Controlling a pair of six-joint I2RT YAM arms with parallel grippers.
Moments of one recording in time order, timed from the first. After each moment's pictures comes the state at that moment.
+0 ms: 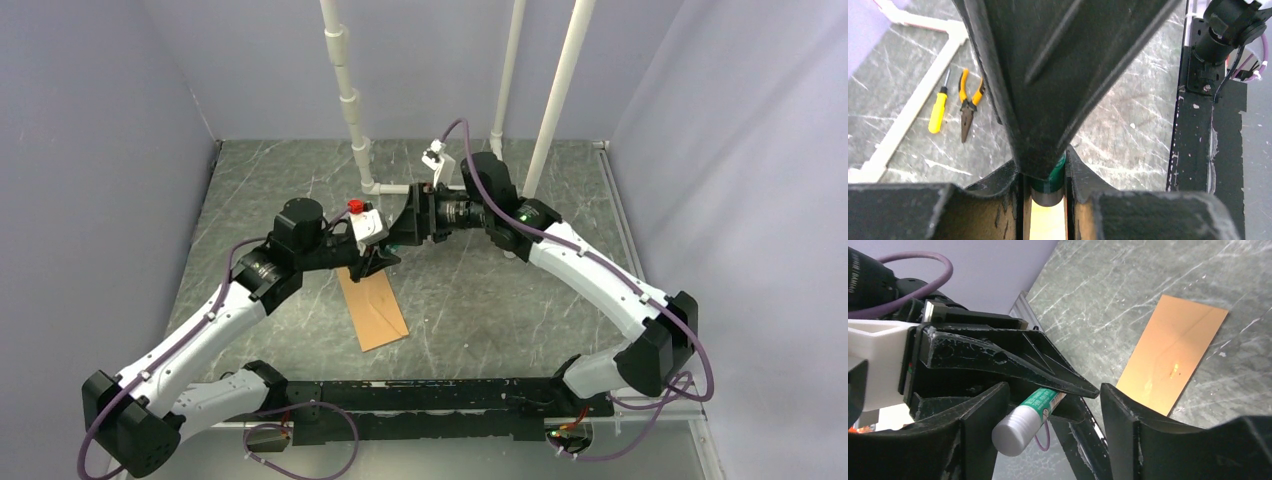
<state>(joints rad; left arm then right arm) -0.59 1.01 0.91 -0.26 0.62 0.27 0.72 1.40 1.29 -0.31 -0.56 0.63</state>
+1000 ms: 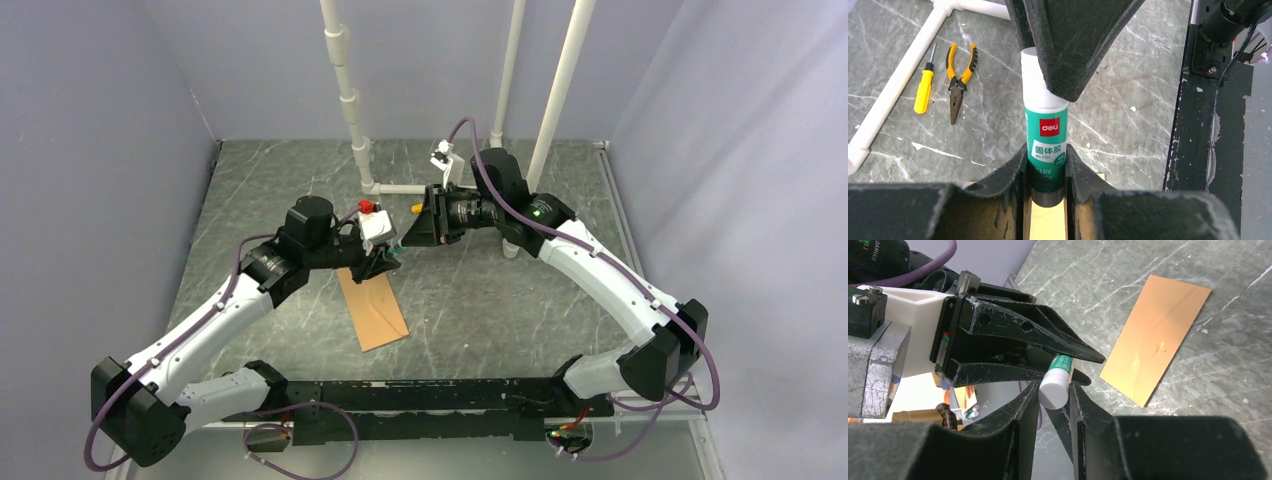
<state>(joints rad) -0.60 1.06 0.92 -0.30 0.61 0.30 0.67 1.37 1.37 -0.51 -0.60 0.53</state>
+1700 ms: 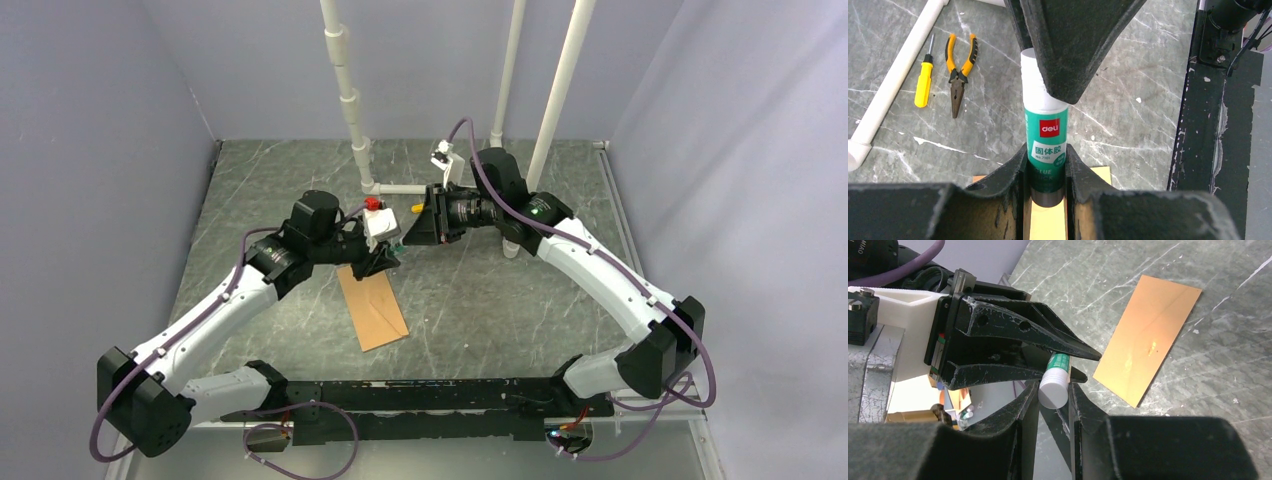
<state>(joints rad) -0.60 1.11 0.98 -0.37 0.60 0.34 0.67 1.39 1.37 -0.51 -0.60 0.51</state>
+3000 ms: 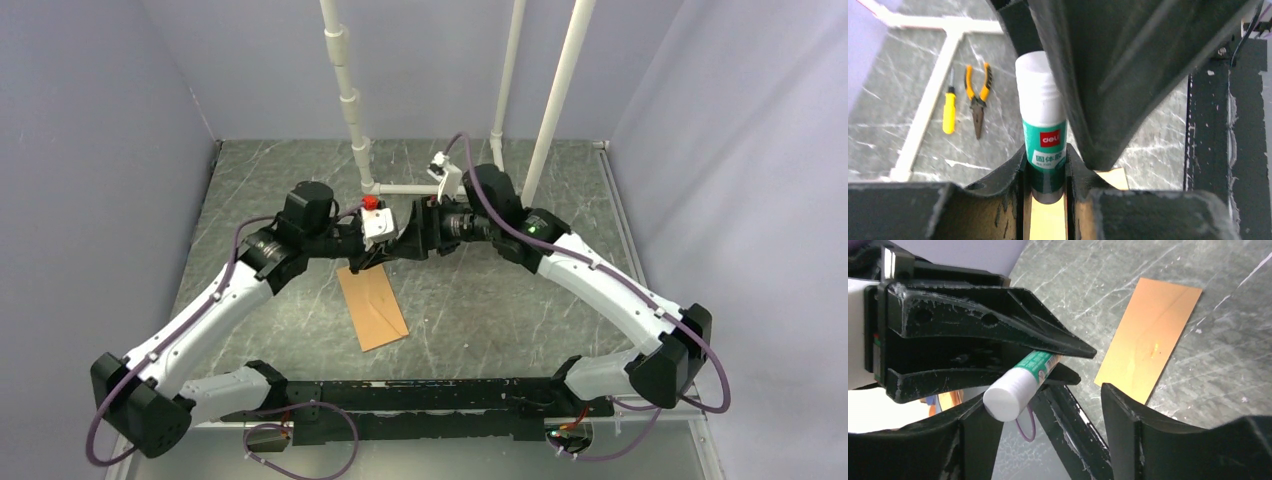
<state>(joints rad) -0.58 1.14 1.08 -0.48 0.65 0.50 0.77 1.33 1.26 -0.41 -0.43 0.57</state>
